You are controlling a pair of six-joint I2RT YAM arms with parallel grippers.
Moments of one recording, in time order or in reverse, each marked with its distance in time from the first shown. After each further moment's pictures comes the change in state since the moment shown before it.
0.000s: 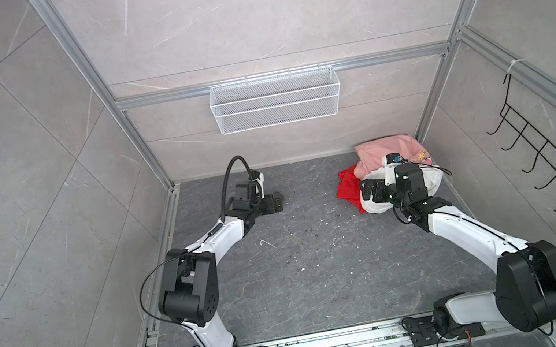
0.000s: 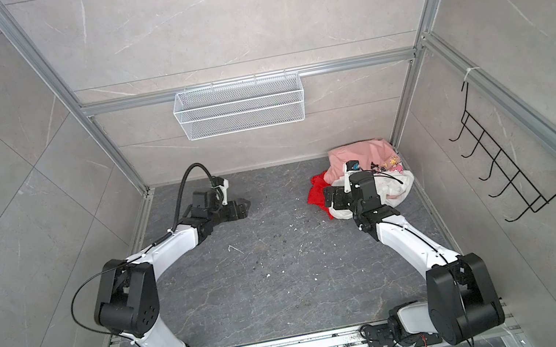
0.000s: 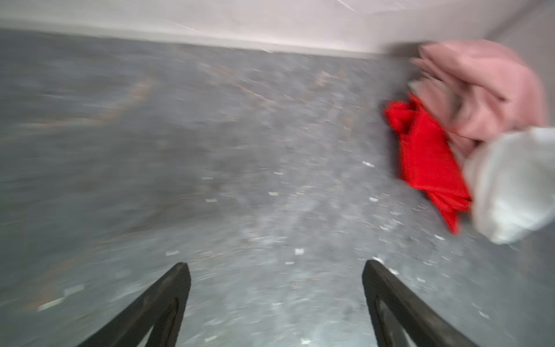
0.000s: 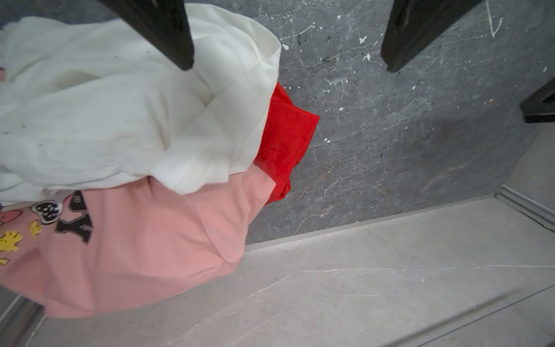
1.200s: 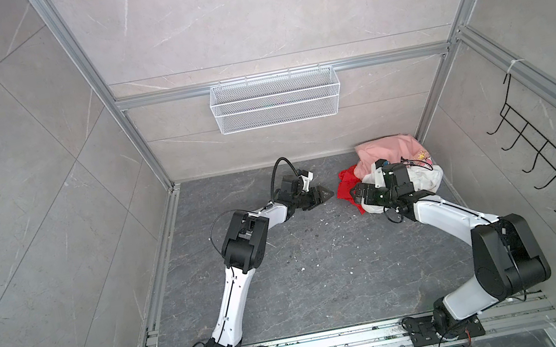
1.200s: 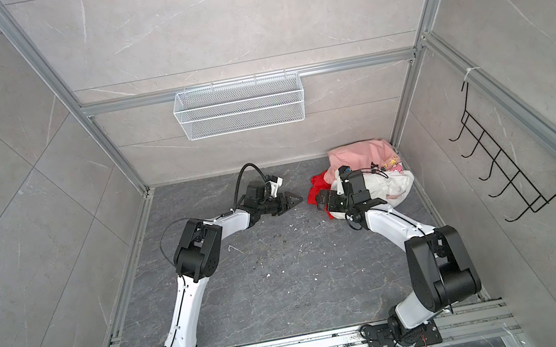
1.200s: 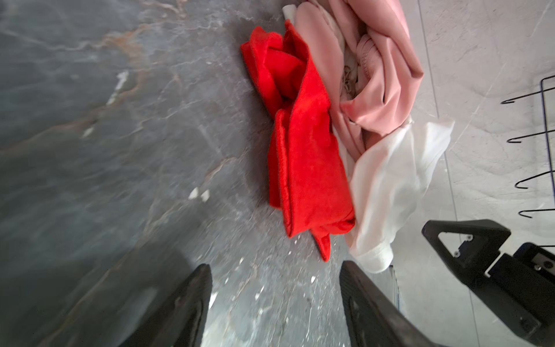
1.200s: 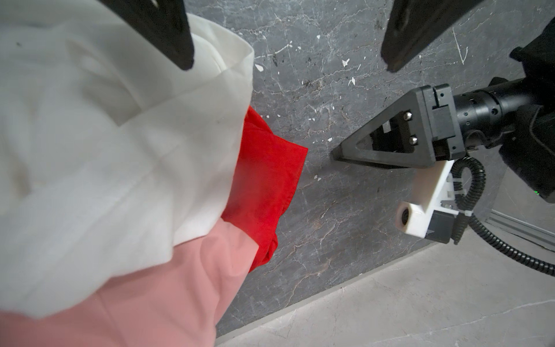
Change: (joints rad) left arm -0.174 0.702 0.578 0.263 0.496 -0.427; right arm 0.000 0.190 0.065 -0.047 -0.126 0.103
